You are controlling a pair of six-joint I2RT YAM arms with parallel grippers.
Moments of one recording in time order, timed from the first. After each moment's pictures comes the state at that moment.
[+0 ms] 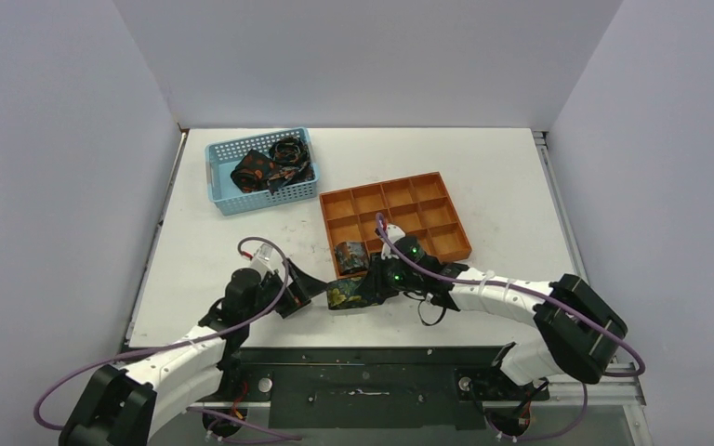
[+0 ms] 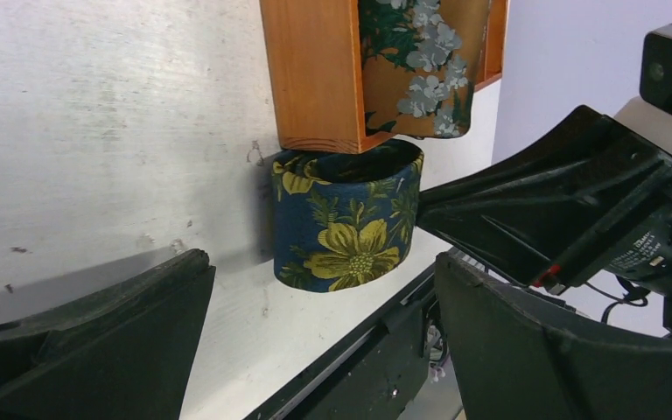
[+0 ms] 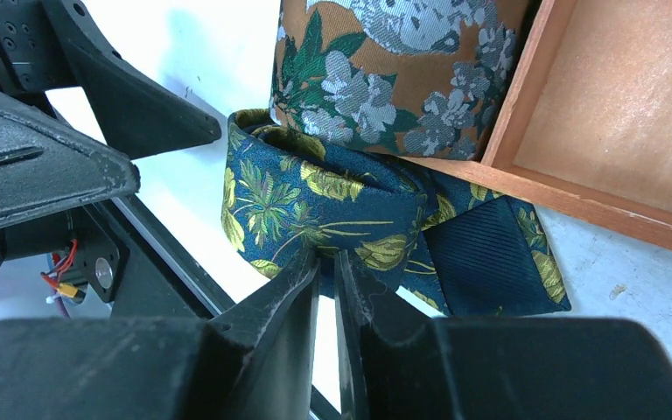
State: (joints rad) left arm -0.47 0.87 0.10 0.31 0.30 -1.09; right arm 0.83 1.40 0.65 0.07 -0.21 0.62
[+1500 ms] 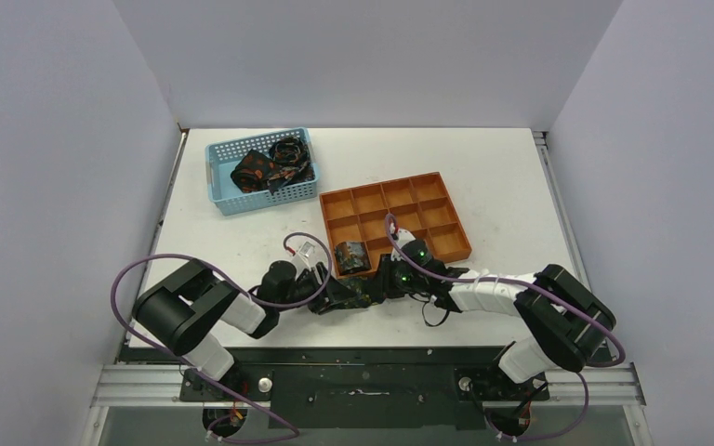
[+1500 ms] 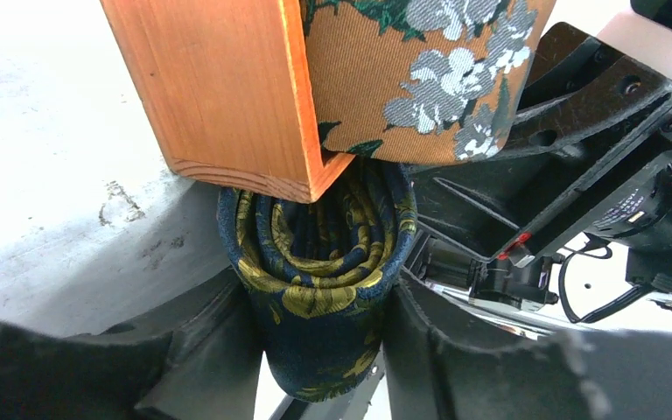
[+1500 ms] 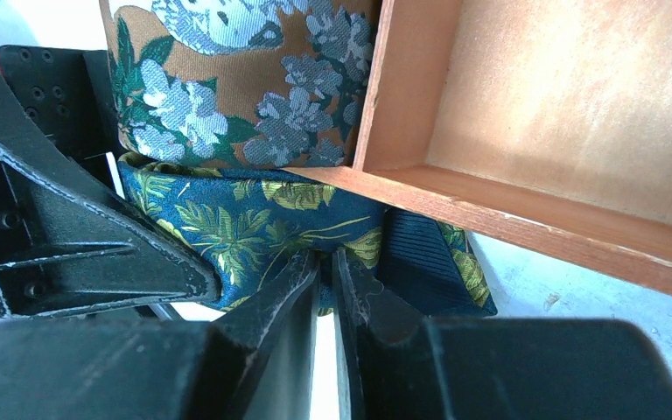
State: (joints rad) left arm -0.65 1.60 0.21 0.95 0.42 -1.20; right arm 0.76 1.49 0.54 0.25 -0.24 0.66
